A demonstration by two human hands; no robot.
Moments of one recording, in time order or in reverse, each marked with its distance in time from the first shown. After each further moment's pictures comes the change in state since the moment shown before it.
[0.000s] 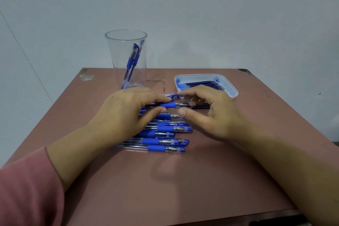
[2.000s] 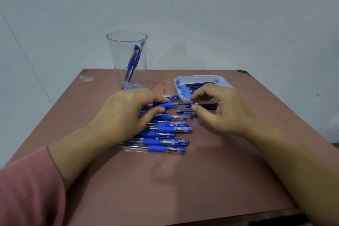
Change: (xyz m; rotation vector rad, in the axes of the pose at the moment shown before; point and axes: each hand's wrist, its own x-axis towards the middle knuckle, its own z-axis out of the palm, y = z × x) left_hand 0.000 0.001 -0.001 0.002 -0.026 -0.095; right_hand 0.000 0.010 -0.014 -0.097 0.036 -0.004
